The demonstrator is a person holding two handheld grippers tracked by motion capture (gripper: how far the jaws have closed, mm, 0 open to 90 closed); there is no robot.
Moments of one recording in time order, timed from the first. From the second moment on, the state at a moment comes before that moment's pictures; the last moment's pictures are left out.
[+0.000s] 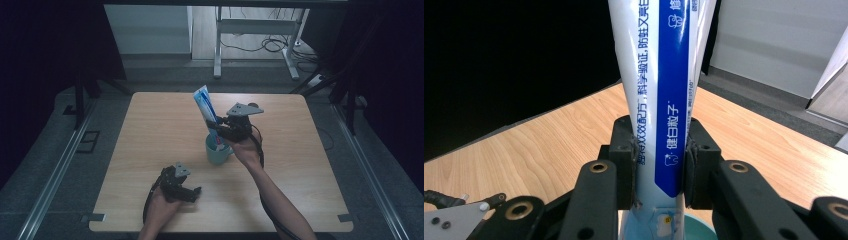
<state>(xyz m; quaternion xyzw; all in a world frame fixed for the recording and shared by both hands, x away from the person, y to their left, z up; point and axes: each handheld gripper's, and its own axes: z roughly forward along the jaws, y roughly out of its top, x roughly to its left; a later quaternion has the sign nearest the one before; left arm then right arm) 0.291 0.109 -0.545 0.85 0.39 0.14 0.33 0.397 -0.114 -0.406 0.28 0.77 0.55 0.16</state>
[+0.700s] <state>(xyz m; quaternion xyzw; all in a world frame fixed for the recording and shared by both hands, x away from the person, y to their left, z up) 0.291 0.109 -0.544 0.85 0.39 0.14 0.33 0.399 -0.114 -0.439 0.29 0.78 0.54 0.16</state>
